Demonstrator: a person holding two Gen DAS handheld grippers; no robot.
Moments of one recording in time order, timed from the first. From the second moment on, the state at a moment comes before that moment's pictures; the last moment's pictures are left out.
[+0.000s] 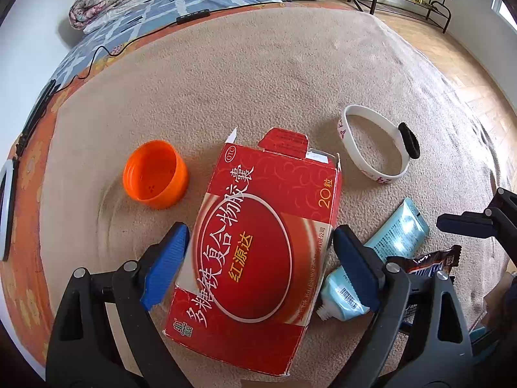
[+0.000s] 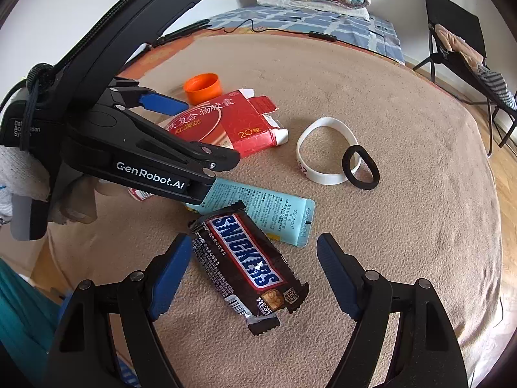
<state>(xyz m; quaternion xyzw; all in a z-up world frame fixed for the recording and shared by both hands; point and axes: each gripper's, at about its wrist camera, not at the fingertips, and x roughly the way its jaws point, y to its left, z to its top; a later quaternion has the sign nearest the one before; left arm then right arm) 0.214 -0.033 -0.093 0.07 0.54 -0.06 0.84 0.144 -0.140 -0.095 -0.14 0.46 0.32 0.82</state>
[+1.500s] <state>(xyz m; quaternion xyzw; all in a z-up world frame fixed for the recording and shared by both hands) 0.183 -0.008 -0.067 0.04 0.50 -0.04 0.86 0.132 -0.143 -0.085 -0.12 0.46 0.32 0.82</state>
